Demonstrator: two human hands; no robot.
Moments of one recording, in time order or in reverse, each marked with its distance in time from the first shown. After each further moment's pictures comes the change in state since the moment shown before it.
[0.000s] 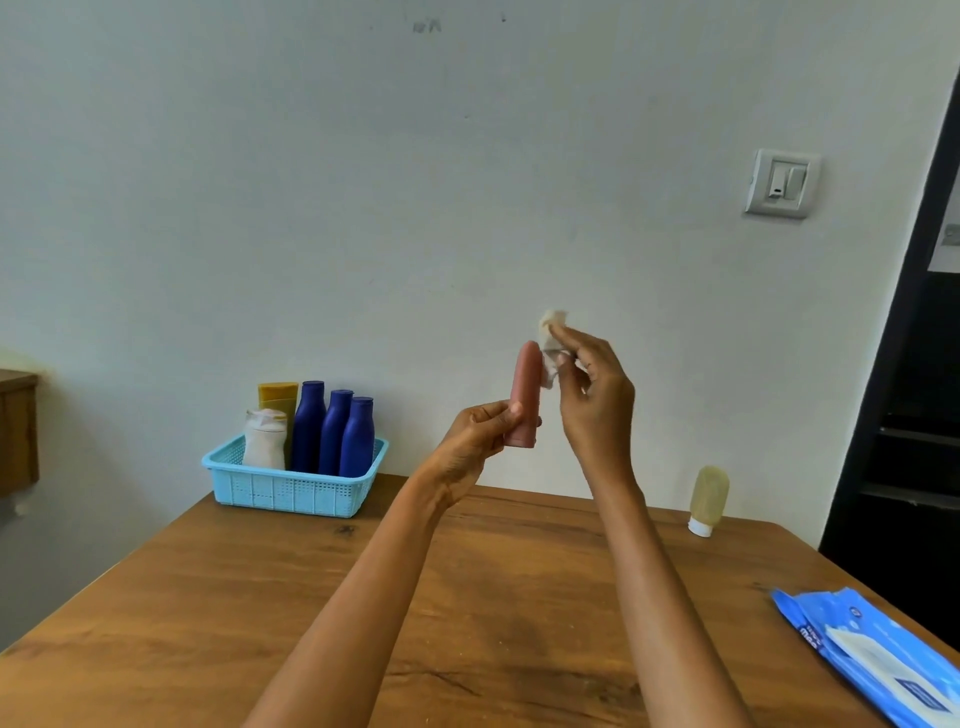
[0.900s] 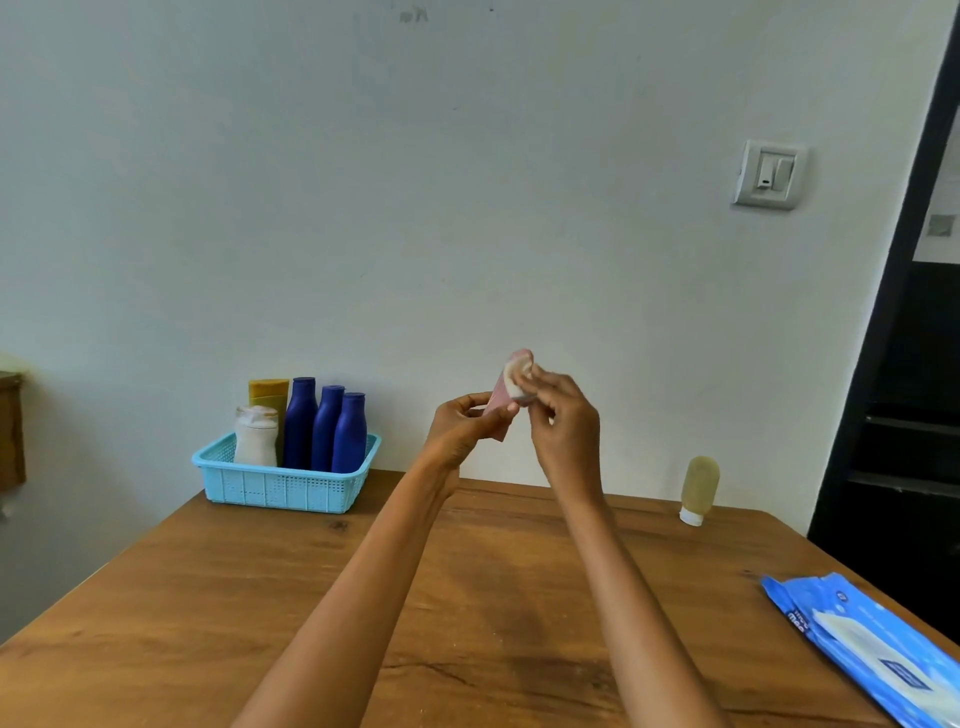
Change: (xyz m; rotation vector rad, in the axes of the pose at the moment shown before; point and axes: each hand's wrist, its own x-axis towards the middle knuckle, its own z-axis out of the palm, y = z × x) left_hand 0.003 0.000 0.005 0.091 0.305 -0.050; right_hand -0.032 0.027 0.018 -0.129 -0.126 0.044
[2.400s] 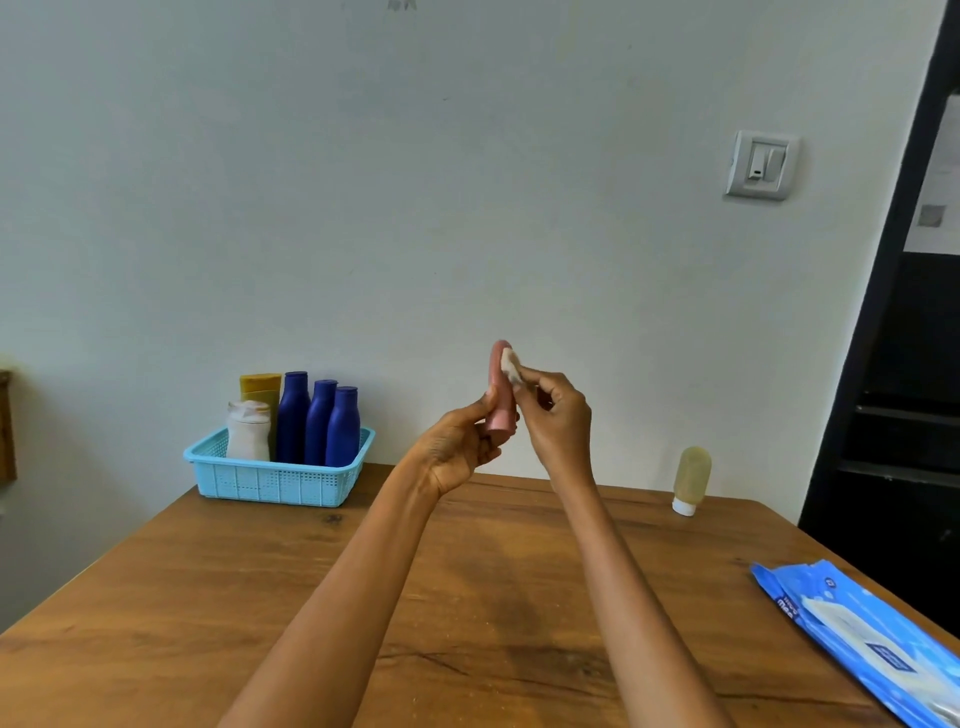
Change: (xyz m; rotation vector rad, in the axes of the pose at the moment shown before) left_hand 0.002 -0.007 -0.002 -0.385 -0.224 -0.321; right_hand 0.003 0.002 0.001 0.340 -0.013 0.273
